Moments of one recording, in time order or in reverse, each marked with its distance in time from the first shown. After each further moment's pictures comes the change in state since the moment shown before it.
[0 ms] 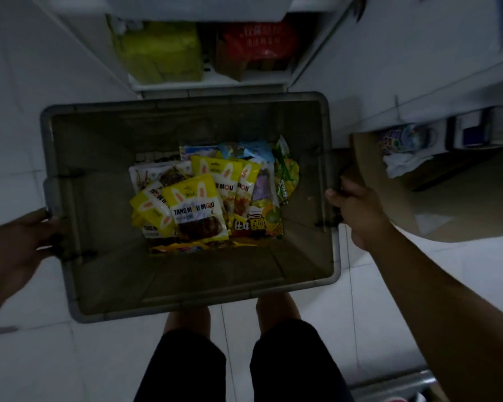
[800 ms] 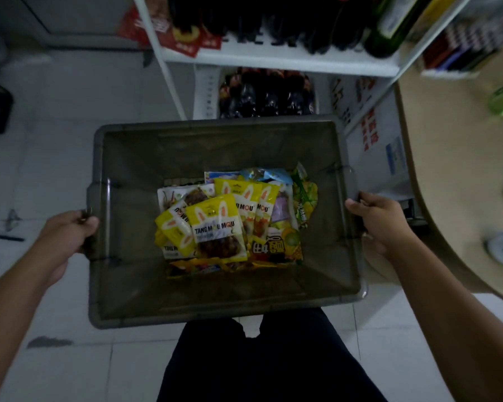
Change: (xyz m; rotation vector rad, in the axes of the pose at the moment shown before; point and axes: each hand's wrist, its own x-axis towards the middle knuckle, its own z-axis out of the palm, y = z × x) left_hand -0.365 0.258 -0.070 -0.014 0.216 0.195; right_hand -0.246 -0.178 -0.035 0.049 -0.096 -0.279
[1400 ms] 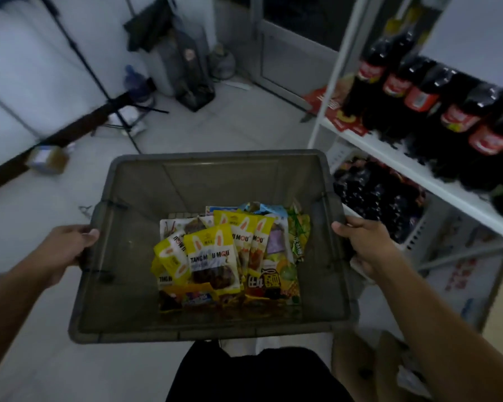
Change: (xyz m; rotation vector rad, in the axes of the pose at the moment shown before) left_hand -0.255 -0.108 -0.053 -0.362 0.514 -0.373; right_hand -0.011 -0.093 0.102 -0.383 -0.598 -0.189
